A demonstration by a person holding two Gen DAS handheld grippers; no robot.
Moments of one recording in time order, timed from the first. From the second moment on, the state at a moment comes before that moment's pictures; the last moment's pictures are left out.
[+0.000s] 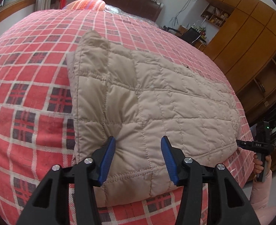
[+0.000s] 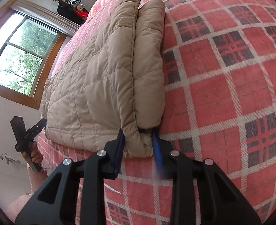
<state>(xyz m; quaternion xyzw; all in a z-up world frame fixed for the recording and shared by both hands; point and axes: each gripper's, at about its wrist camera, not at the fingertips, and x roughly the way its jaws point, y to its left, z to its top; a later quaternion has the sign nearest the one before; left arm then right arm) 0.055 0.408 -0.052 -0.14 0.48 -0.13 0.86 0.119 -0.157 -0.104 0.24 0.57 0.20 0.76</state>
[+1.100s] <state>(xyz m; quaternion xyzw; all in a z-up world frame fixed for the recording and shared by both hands) 0.263 -0.025 -0.012 0.08 0.67 -0.18 0.71 0.111 -0.126 -0.073 0.17 0.54 0.24 0.79</state>
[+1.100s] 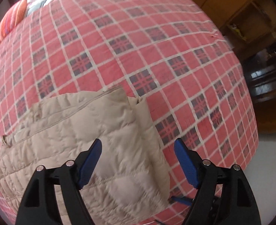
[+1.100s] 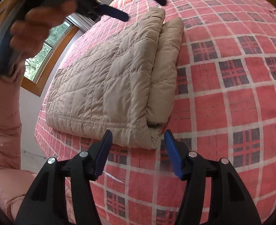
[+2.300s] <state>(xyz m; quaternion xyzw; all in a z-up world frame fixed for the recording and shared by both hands) 0.273 -0.004 -0.002 0.09 0.68 -0.16 0.71 0.112 -0.126 -0.038 0.17 0.52 0.26 0.80</state>
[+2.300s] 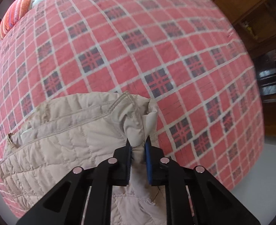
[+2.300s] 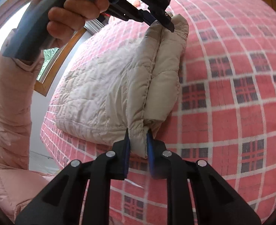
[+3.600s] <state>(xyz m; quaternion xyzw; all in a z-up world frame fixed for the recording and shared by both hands) 0.202 0.429 0.008 -0.23 0.54 -0.18 0.79 0.129 0.185 0.003 -0.08 0.54 0.44 0.72</state>
